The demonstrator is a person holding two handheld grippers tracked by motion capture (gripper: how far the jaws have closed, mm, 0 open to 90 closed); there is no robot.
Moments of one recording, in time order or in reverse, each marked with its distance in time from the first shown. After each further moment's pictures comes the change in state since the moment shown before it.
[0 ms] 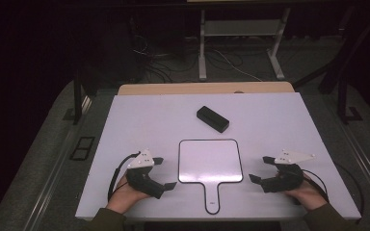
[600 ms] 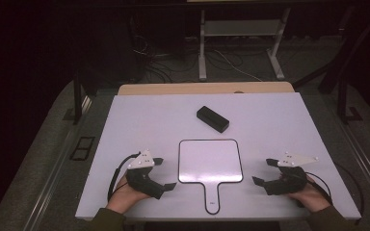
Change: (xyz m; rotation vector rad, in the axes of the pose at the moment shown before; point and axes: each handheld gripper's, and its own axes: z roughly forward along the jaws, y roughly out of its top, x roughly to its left) left arm 0.000 -0.001 0.000 0.007 0.001 0.000; right arm -0.001 -0.007 -0.005 0.013 -0.013 -0.004
